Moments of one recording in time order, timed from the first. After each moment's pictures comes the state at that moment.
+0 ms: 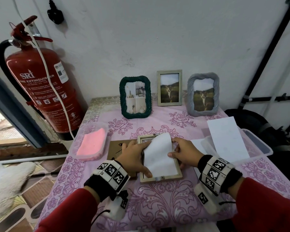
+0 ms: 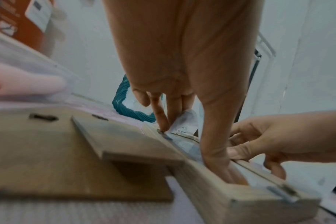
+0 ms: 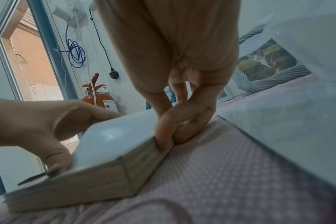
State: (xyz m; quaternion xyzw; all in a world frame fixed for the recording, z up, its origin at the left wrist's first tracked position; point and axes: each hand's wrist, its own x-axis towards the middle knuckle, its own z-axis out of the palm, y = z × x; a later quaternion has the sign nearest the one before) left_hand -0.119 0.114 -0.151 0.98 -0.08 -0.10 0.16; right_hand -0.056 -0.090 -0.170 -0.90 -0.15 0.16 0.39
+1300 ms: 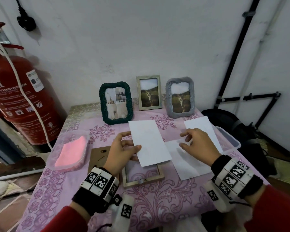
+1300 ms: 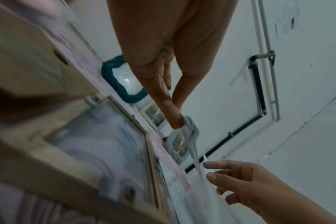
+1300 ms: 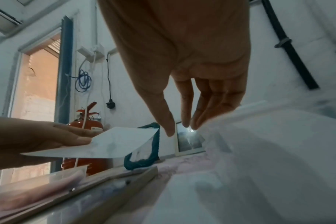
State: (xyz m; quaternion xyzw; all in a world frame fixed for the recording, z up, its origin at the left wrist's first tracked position) left_hand -0.123 0.082 -0.137 0.70 0.05 0.04 0.71; right_hand -0.080 -0.167 -0.124 -0.95 -0.11 -0.06 0.28
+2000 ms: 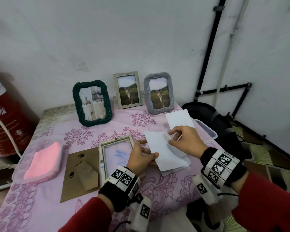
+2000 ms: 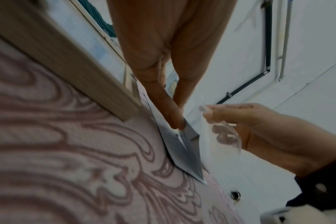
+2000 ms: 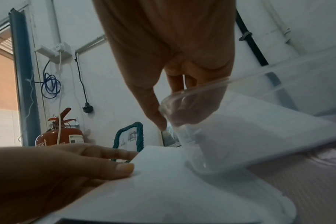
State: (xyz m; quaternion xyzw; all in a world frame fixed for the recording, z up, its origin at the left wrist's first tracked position) left_hand -0.096 -0.019 -0.180 0.72 0.04 -0.08 0.69; right_hand -0.074 -0.196 -0.131 -0.93 -0.05 -0.03 0.37
